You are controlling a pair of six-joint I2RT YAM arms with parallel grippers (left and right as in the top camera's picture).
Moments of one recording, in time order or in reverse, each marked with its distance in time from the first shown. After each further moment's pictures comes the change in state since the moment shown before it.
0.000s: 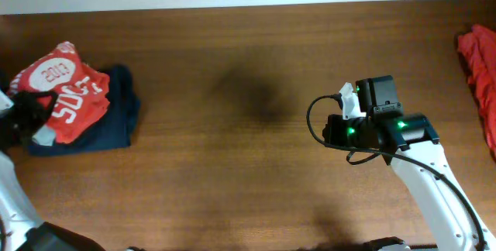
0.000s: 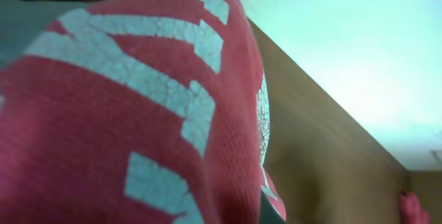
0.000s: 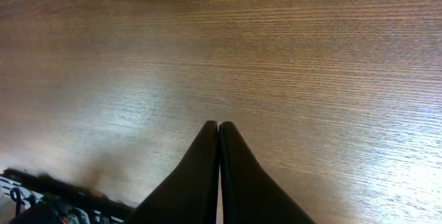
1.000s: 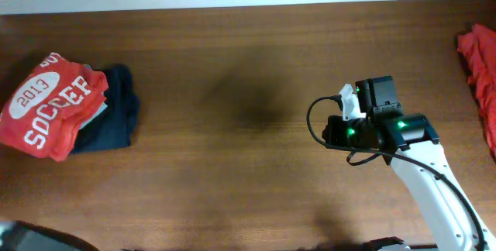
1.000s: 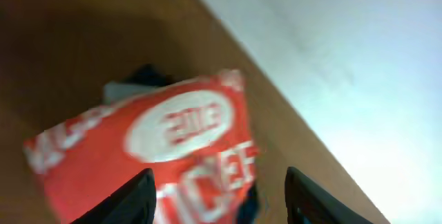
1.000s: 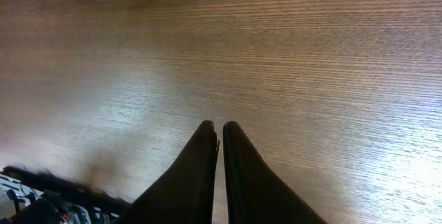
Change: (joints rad) left arm 0.236 0.075 0.084 0.127 0.012 -0.098; right arm 0.000 0.000 0.000 -0.014 0.000 0.000
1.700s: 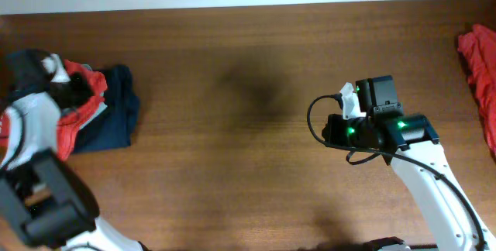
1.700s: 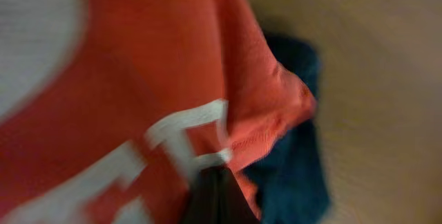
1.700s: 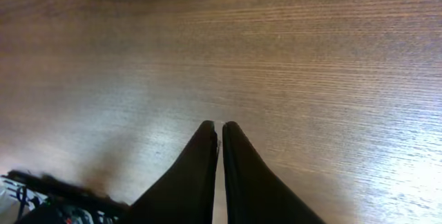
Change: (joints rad) left arm -0.578 0.319 0.014 0.025 -0.592 0.042; right arm 0.000 0.000 0.000 0.013 0.000 0.020
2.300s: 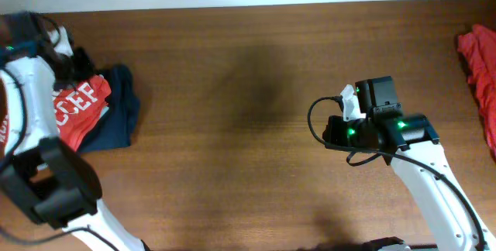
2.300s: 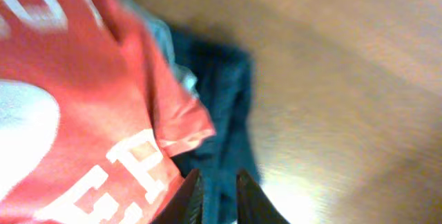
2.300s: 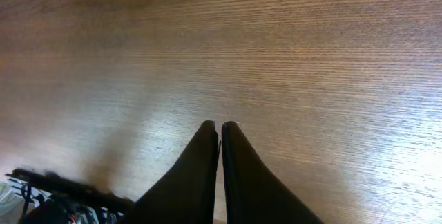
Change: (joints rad) left arm -0.060 0.084 0.472 -0.451 0.051 0.059; right arm 0.000 0.000 0.000 -0.022 -0.001 0.013
